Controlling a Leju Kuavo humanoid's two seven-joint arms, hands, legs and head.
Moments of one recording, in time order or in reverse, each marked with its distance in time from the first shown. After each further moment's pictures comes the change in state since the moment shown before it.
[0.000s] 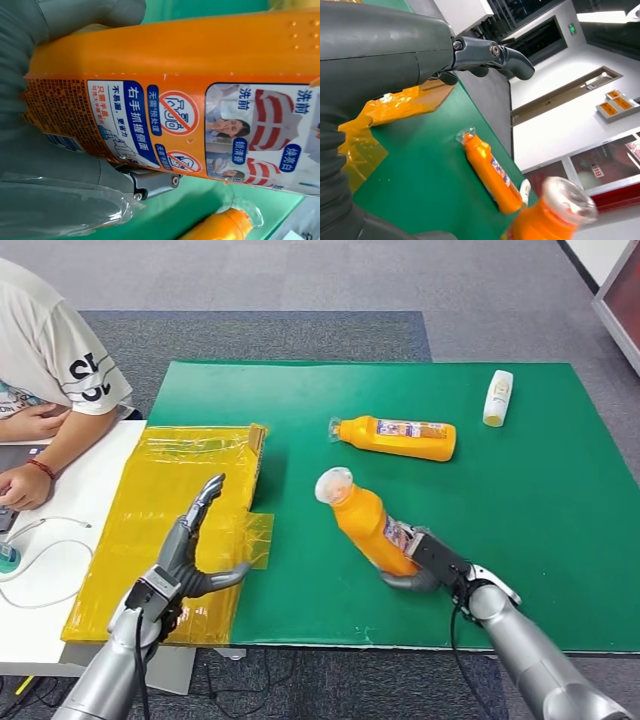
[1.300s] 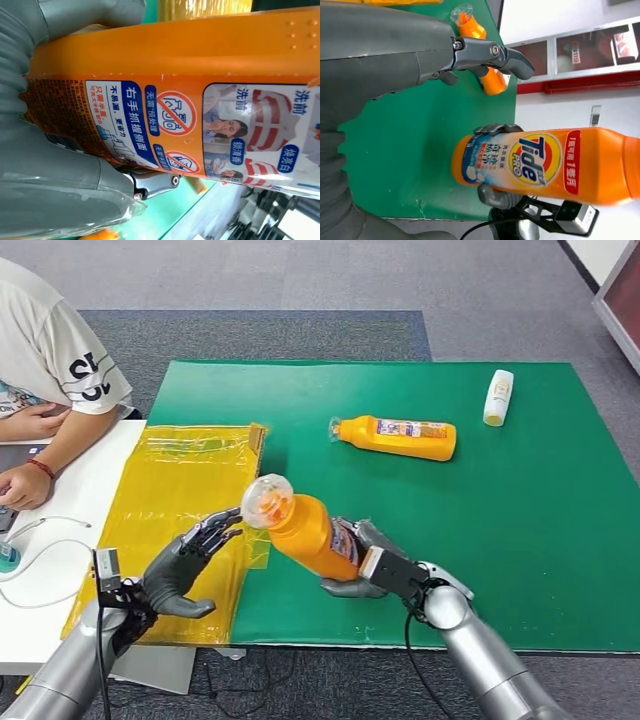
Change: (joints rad) left arm -0.095 0.192 -0.099 0.142 0.360 -0.646 -0.011; right arm 0.066 0.137 0.035 -0.316 0.075 0.061 0.005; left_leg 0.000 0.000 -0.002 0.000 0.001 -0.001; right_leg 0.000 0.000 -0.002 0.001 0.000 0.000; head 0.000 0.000
